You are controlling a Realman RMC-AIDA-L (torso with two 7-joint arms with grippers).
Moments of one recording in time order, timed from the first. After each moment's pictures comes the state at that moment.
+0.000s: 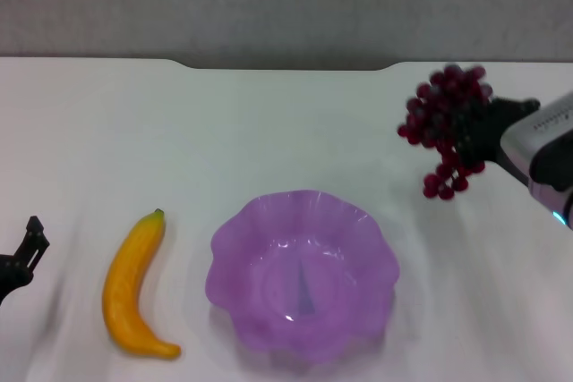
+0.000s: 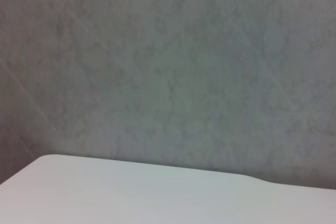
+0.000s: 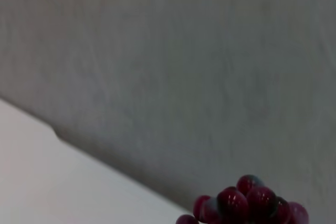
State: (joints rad) left arm -0.21 -2.05 -0.74 -0.31 2.09 1.07 -0.13; right arm 0.21 2.00 1.26 1.22 -2.58 0.01 -0.51
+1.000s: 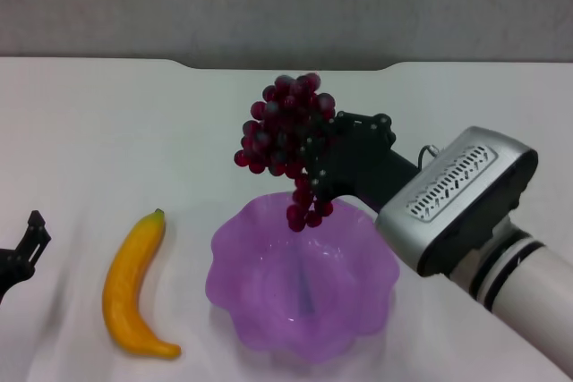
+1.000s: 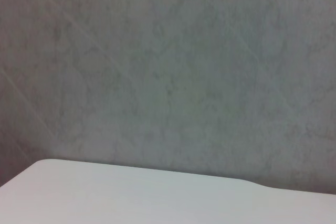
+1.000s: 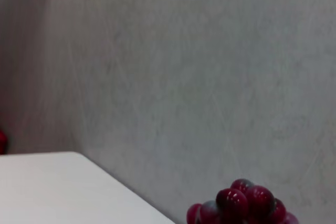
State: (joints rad) left arm -0.22 -2.05 -0.74 -0.31 2.09 1.07 -0.13; right arm 0.25 2.01 0.89 1.27 -2.57 -0.24 -0.48
